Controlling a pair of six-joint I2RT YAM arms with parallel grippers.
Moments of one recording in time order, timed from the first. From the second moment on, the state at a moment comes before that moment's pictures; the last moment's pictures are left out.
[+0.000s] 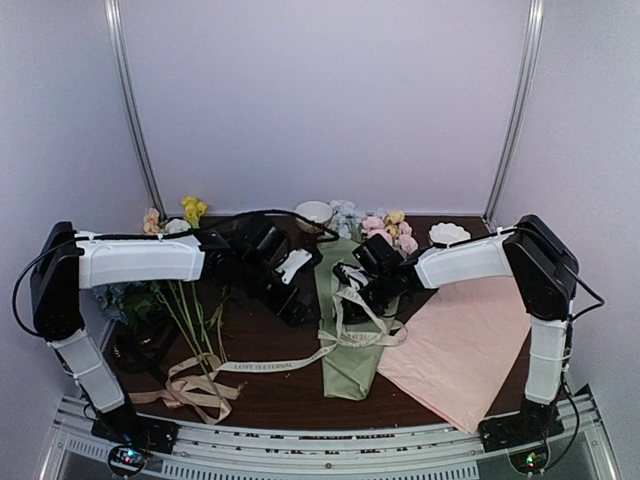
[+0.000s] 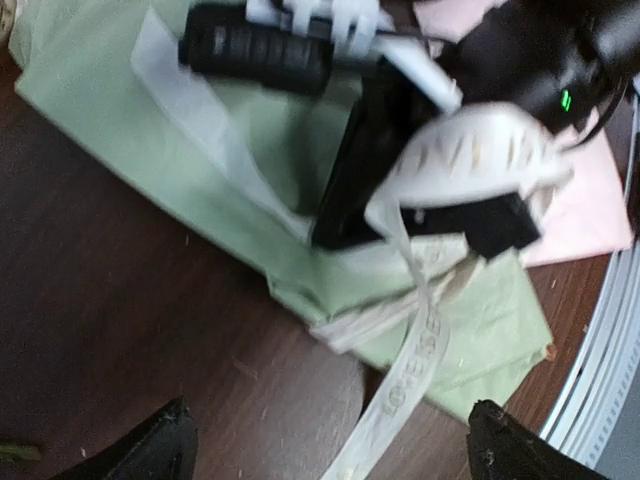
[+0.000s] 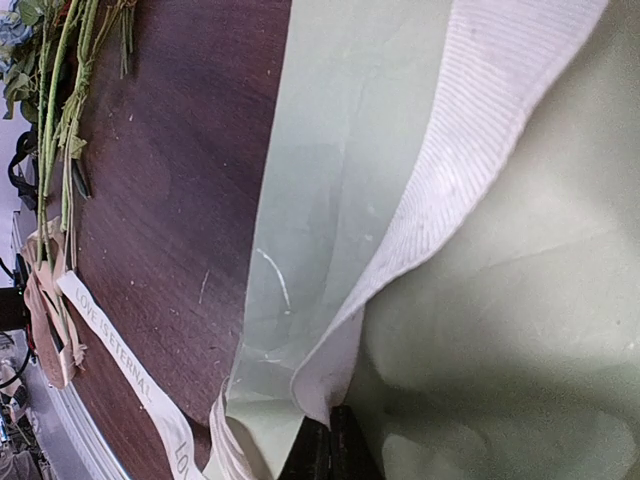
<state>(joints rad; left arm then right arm) -0.85 1.73 1.27 -0.43 0.26 -0.09 0.75 1.99 1.26 -0.24 -0.37 0.45</state>
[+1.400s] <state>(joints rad) -0.85 1.61 1.01 -0.84 -0.13 -0.17 0.75 1.99 1.26 -0.25 -0.37 0.45</state>
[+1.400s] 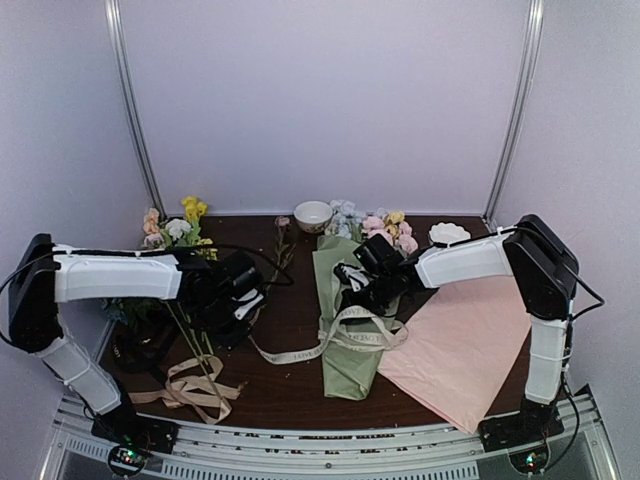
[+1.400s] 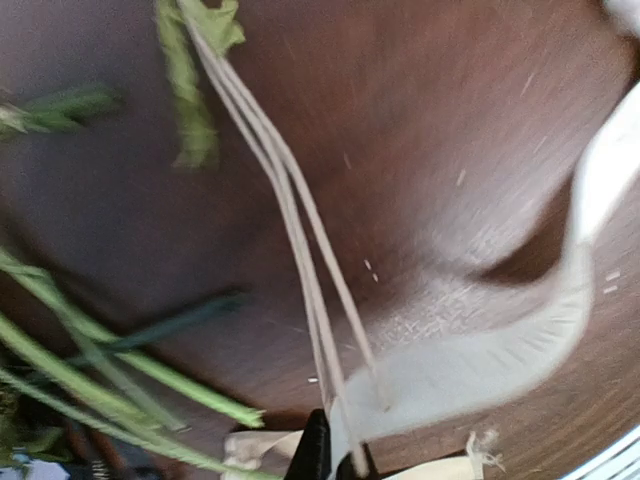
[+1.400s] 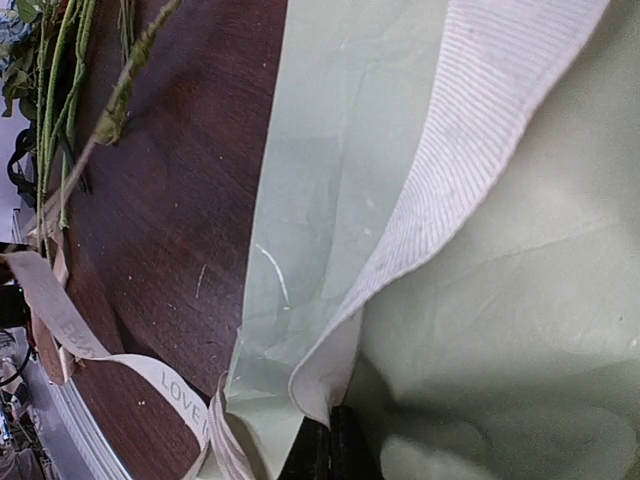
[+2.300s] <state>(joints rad) -0.73 1.06 1.04 -0.56 -0.18 -0.05 0.72 1.98 1.50 -0.37 -0.38 0.39</state>
